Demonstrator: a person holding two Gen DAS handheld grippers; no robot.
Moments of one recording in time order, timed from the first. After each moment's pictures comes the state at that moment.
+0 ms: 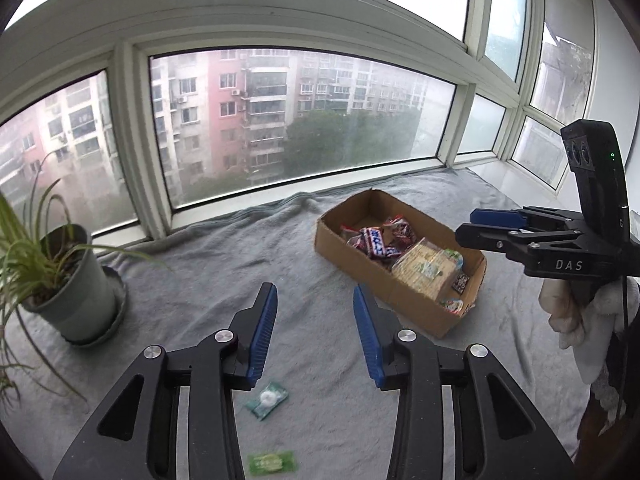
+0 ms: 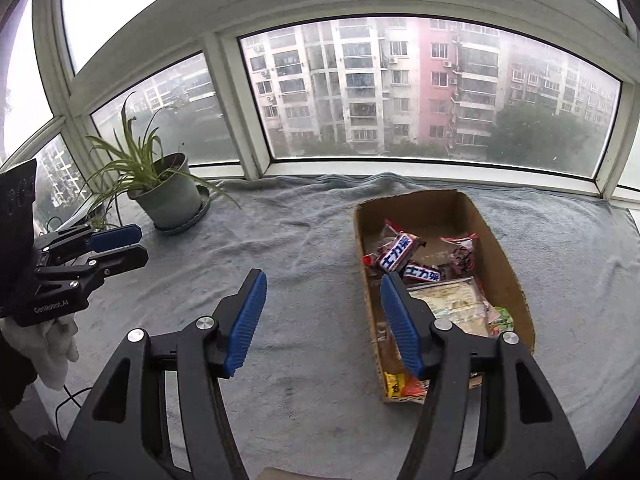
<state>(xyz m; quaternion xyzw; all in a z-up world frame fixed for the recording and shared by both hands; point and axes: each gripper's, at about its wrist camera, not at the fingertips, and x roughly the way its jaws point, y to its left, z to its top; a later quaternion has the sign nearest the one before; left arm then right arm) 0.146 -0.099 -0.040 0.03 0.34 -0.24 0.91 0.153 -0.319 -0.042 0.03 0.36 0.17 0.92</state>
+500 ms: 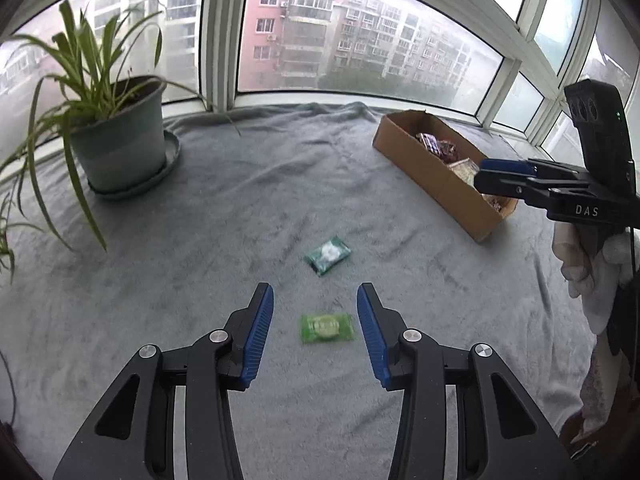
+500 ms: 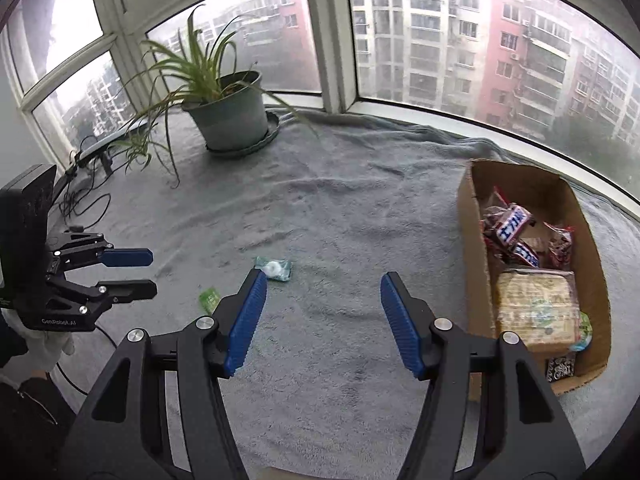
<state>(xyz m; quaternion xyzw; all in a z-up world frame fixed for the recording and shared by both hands) 0.091 -0.023 -0.121 -0.02 0.44 -0.20 0.87 0.154 -0.229 -0.093 -0.05 0.42 0.28 0.86</state>
